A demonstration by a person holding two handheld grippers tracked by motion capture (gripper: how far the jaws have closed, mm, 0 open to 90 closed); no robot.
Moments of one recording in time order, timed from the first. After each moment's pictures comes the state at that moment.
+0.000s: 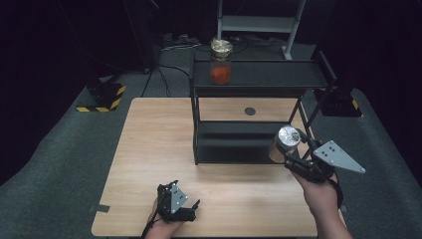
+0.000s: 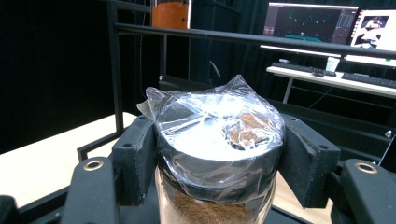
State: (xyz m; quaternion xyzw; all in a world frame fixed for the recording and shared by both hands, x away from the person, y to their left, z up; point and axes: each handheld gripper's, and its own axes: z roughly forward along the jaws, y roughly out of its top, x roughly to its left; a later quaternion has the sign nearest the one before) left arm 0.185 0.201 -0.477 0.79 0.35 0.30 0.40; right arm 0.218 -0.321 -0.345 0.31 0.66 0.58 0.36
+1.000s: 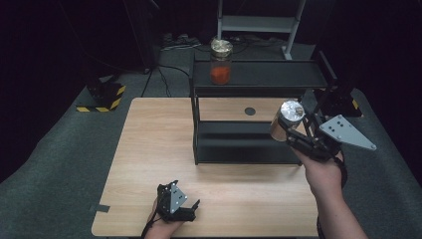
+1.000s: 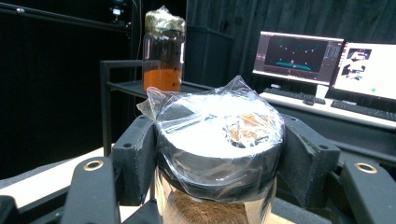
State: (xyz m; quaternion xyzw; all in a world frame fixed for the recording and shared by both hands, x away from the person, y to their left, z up) left arm 0.185 0.203 -0.477 0.79 0.35 0.30 0.40; right arm 0.234 -0.308 -0.295 0.30 0.63 0.60 0.39
